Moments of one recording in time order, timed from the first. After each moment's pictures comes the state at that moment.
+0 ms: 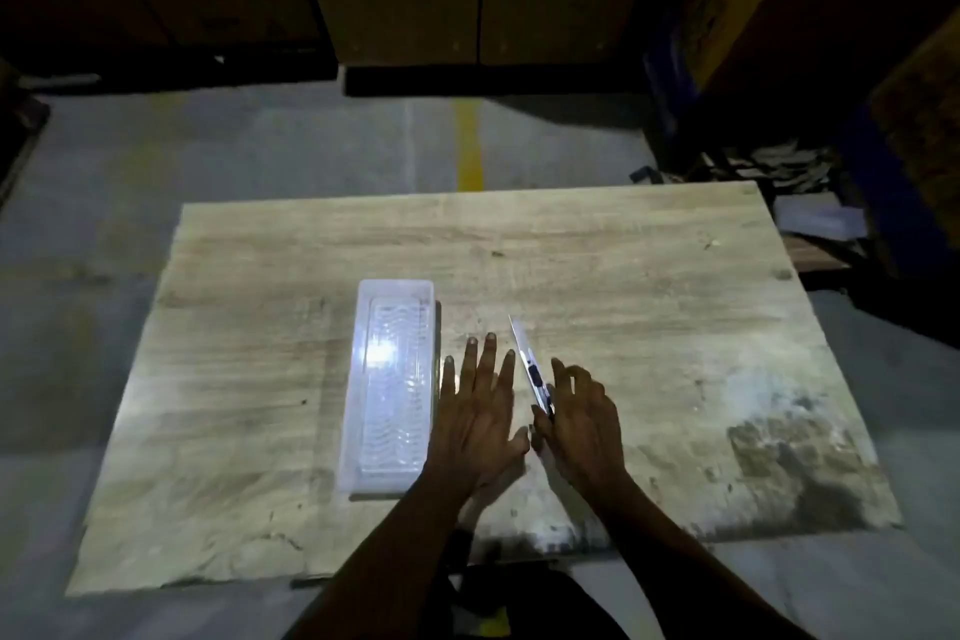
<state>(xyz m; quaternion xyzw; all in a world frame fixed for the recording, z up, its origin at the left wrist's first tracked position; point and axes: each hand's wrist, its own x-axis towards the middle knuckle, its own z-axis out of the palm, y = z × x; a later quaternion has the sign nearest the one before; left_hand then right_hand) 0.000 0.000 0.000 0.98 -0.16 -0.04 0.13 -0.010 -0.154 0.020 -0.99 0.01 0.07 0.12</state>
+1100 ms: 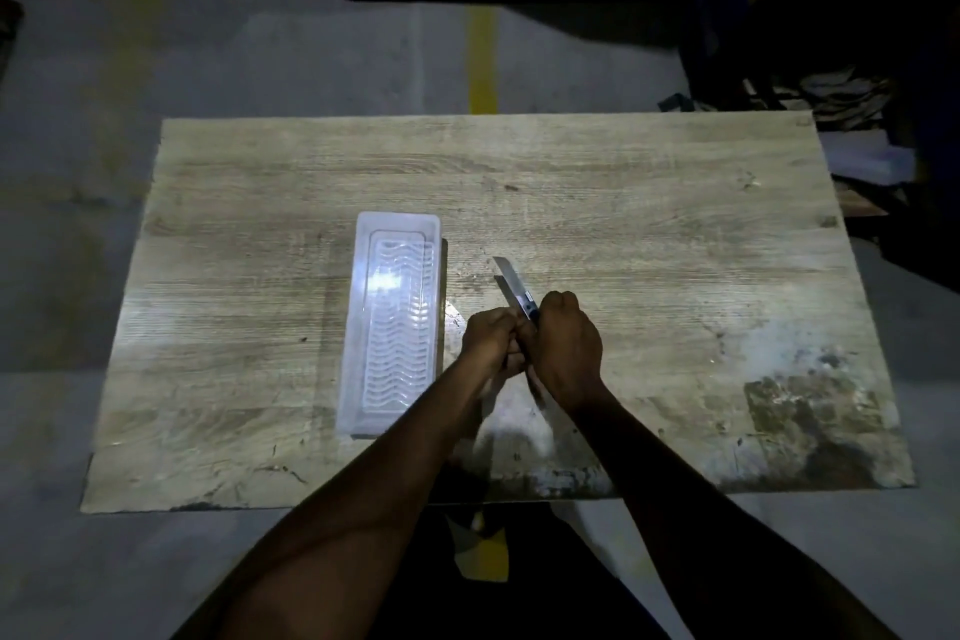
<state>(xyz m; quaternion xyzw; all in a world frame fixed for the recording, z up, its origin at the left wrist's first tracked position) 0.043 -0.021 0.008 0.56 0.34 -0.29 0.69 0.041 -0.122 0.010 -0.98 0.07 0.13 0.15</state>
